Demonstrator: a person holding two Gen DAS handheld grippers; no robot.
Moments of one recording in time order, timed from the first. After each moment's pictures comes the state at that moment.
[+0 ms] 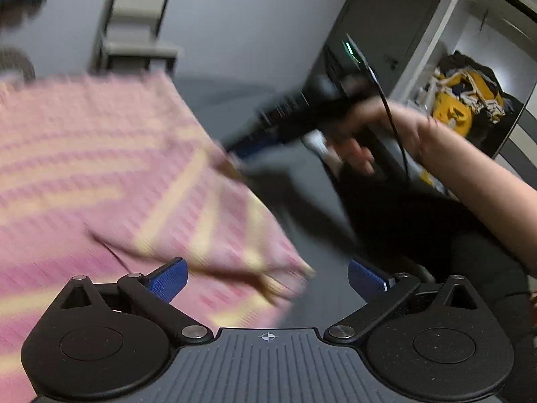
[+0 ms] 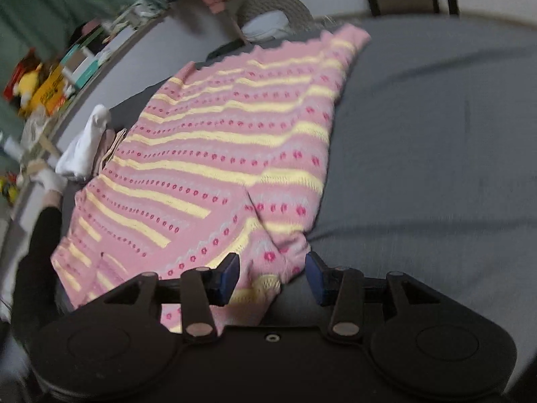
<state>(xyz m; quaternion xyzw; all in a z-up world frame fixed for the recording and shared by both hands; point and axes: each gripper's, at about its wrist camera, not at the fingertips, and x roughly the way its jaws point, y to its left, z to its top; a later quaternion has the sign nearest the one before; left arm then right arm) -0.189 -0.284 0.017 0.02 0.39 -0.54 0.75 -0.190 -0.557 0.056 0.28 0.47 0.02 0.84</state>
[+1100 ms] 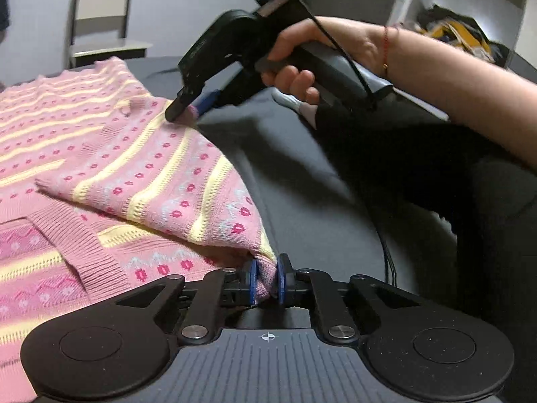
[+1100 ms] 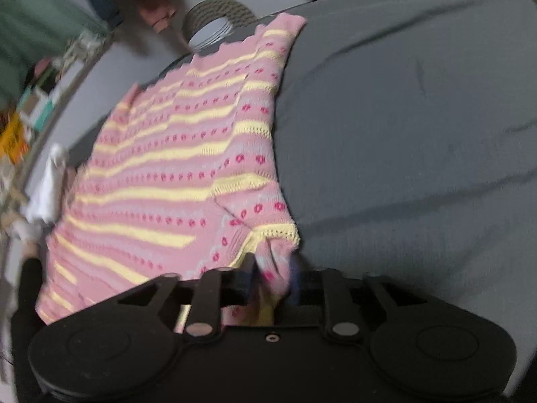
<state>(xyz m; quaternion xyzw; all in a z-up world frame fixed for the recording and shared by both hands) -0.243 -0.323 -0.017 0.09 0.35 -0.55 0.75 -0.189 -0.571 0.036 0.33 0.46 -0.05 0.82</state>
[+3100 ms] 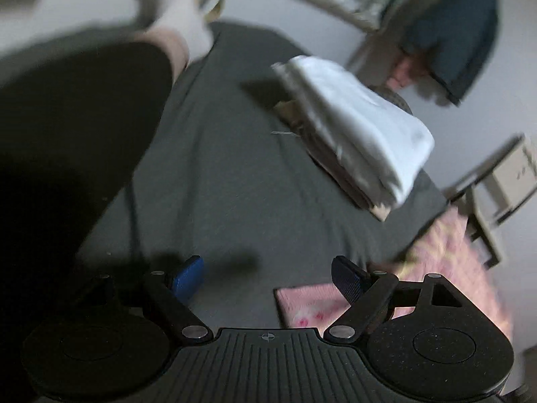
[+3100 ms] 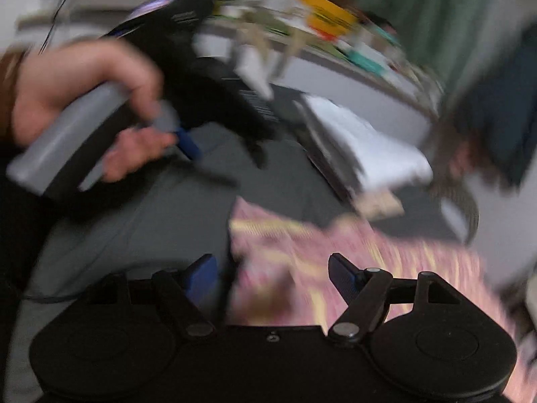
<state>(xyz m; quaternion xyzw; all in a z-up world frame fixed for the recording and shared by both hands) -0.037 0.118 0.024 -0.30 0.40 0.05 0.86 -0.124 -0.047 0.082 -0.29 0.28 0.24 0.88</state>
